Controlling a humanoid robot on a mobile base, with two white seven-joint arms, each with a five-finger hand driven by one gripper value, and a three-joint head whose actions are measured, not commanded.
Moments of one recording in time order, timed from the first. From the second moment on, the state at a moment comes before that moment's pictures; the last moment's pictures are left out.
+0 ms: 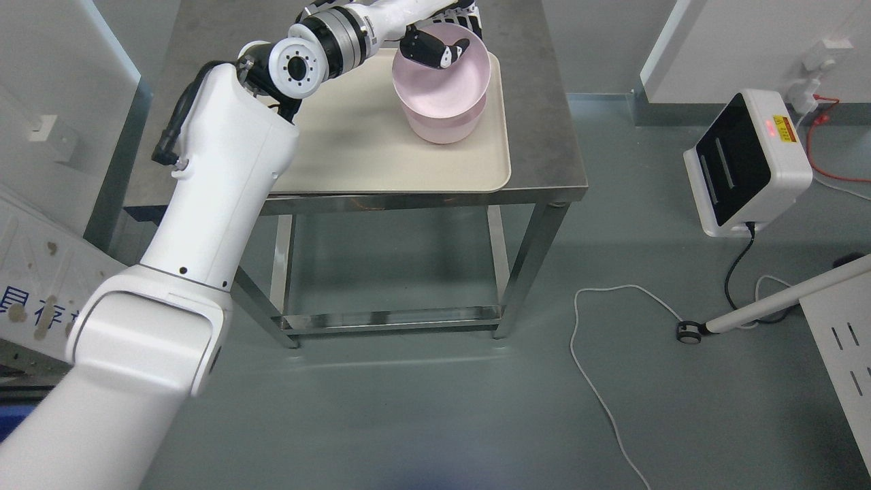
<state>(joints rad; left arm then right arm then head) -1.10 0.03 -0.36 -0.96 -0.59 -0.18 -0.57 0.05 0.00 0.00 -0.05 0.00 -0.19 0.01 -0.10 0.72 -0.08</state>
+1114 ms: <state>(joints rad) -1.10 0.00 -0.32 -0.92 -0.56 -0.19 -0.47 0.05 0.00 0.00 -0.05 0.00 -0.19 0.00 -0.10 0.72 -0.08</state>
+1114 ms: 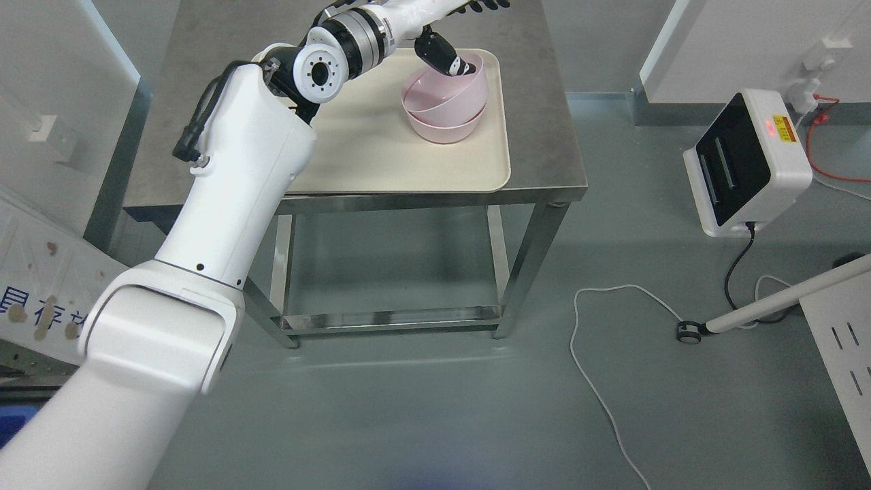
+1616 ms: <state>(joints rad) -0.85 0.00 -0.19 -1.10 -0.06 -0.23 -0.54 0.05 0.00 0.00 -0.05 0.00 -0.19 0.00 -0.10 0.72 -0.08</state>
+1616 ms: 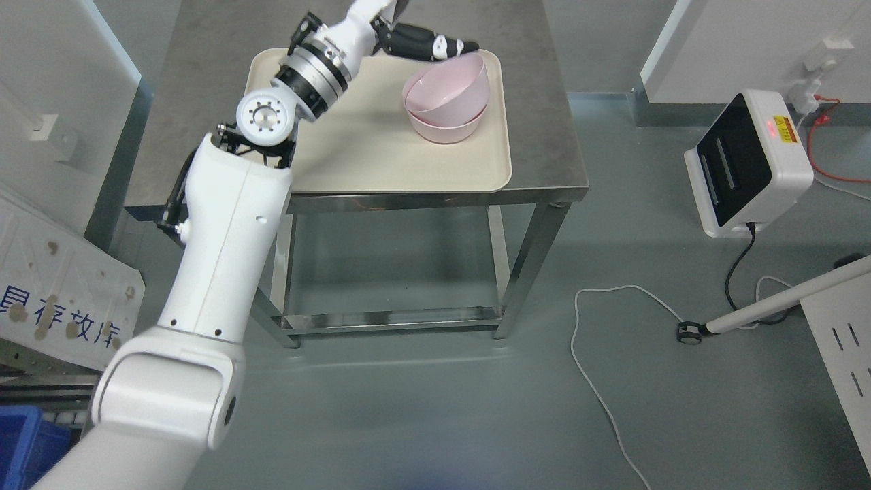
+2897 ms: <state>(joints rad) -0.78 0.01 -0.23 -1.29 -0.67 -0.20 -0.64 0.05 0.00 0.00 -0.05 0.00 -0.19 0.00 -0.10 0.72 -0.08</state>
